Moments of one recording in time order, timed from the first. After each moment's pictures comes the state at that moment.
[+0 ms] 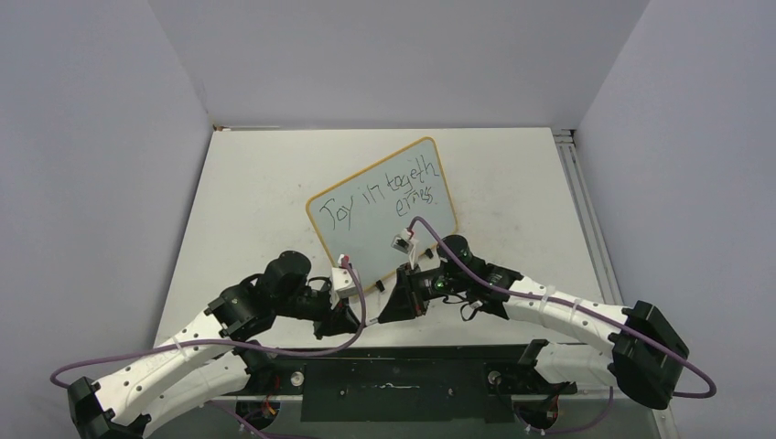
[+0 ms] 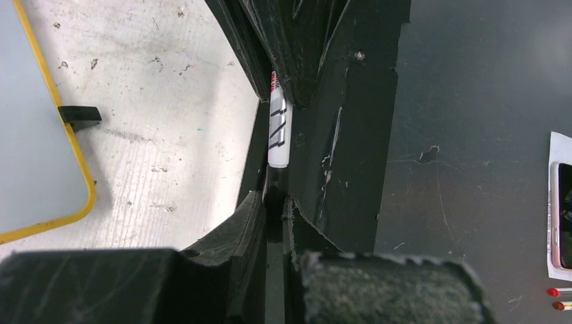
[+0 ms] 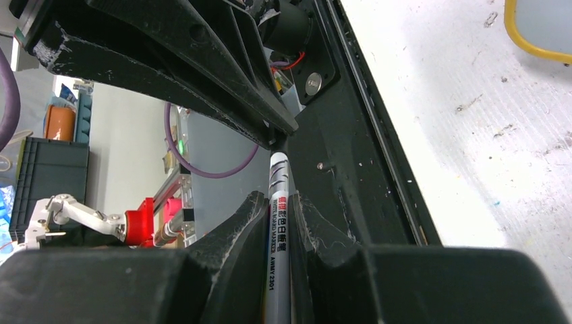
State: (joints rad) left arm -0.85 0.71 0.63 -0.54 0.59 0.03; right arm 0.90 1.16 0.63 0.09 -0.78 0.69
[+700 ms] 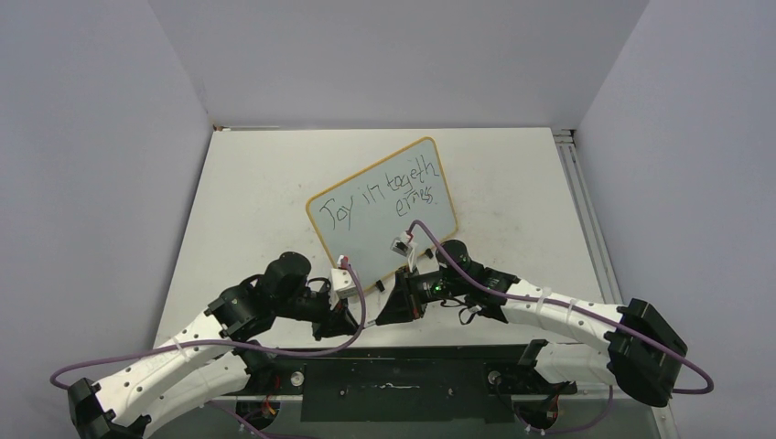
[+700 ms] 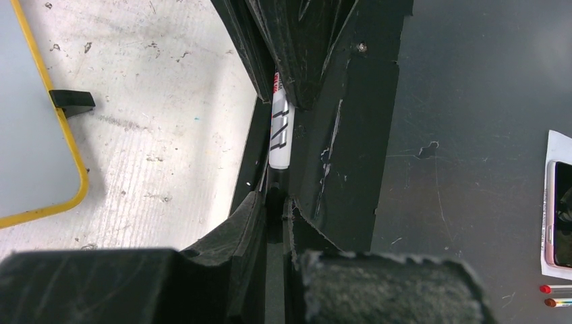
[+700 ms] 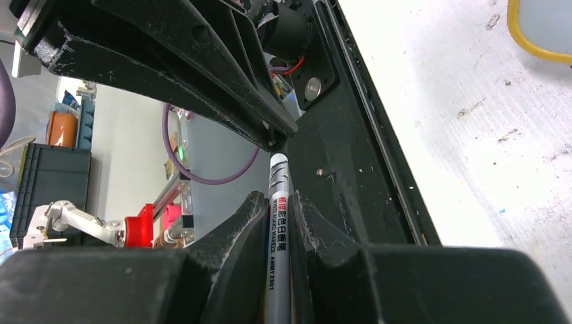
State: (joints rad) left arm -0.84 0.71 0.62 -0.57 0.58 0.01; right arm 0.92 1.17 0.59 0.19 -0.75 0.73
